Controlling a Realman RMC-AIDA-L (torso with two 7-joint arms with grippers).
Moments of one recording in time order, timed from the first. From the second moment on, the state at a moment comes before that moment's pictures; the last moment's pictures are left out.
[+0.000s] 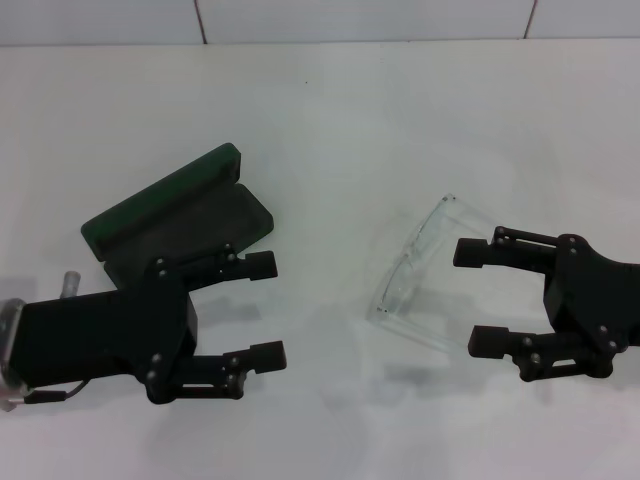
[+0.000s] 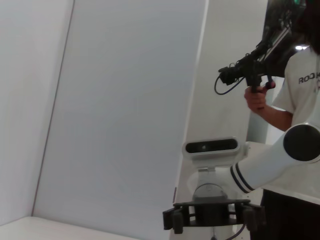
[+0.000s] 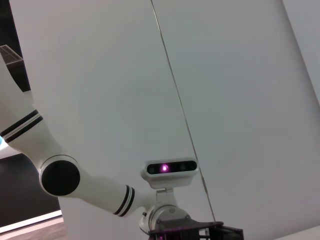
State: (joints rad) left arm -0.35 -1.97 1.18 0.45 1.41 1.89 -1.04; right arm 0.51 2.02 -0.82 -0.43 -1.74 -1.97 1.13
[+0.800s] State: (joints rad) left arm -0.35 -1.99 0.99 0.42 1.40 1.88 -1.06; right arm 0.48 2.02 -0.82 -0.41 -1.66 -1.93 1.10
